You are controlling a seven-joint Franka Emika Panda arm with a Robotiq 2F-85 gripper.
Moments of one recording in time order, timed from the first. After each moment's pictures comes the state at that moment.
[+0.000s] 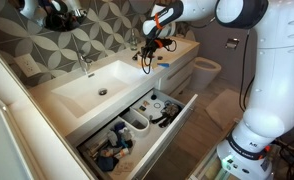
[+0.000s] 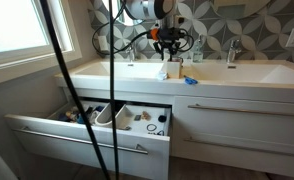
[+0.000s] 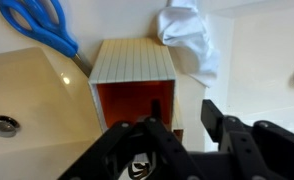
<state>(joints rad) -0.13 0.42 -0.03 -1.72 0.12 2.45 -0.19</state>
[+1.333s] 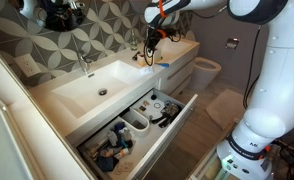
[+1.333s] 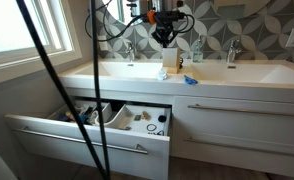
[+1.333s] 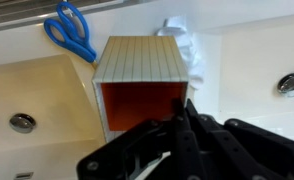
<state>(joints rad) -0.11 0.30 -0.05 -1.72 0.05 2.26 -0.15</state>
